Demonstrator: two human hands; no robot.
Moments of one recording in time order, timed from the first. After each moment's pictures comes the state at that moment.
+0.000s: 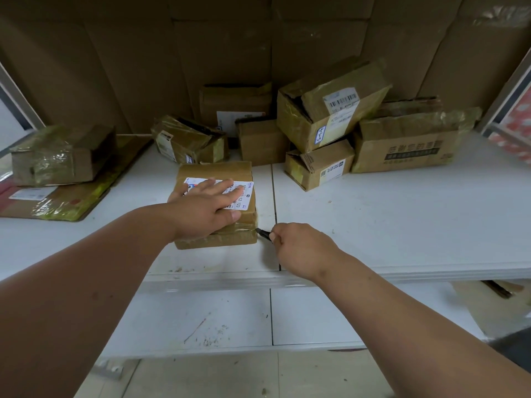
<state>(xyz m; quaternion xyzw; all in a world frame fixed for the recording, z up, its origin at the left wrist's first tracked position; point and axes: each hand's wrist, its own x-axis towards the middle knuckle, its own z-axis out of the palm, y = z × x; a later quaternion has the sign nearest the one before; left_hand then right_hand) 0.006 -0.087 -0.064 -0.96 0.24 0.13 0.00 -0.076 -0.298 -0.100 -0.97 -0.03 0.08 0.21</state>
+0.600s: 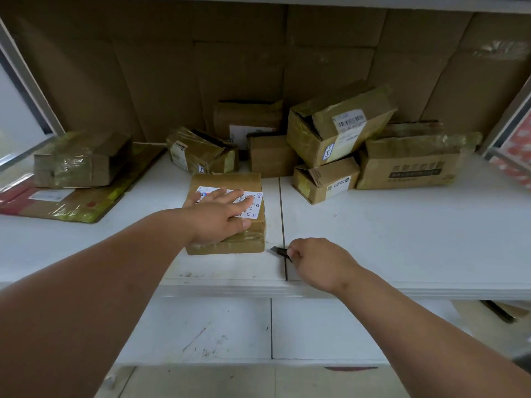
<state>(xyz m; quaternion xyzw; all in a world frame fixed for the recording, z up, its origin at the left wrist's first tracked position) 0.007 -0.086 -0.060 -0.96 0.23 0.15 -0.01 -0.085 -0.313 -0.096 -0.98 -0.04 0.09 0.17</state>
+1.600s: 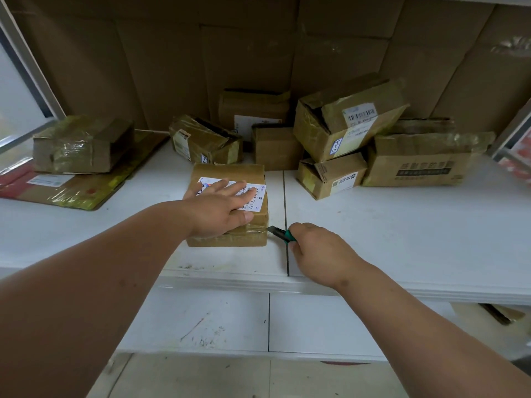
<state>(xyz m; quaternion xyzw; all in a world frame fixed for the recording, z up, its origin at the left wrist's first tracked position) 0.008 -0.084 -0.065 -0.96 0.24 0.13 -0.02 -0.078 -0.310 -0.093 -0.98 -0.12 0.04 0.15</state>
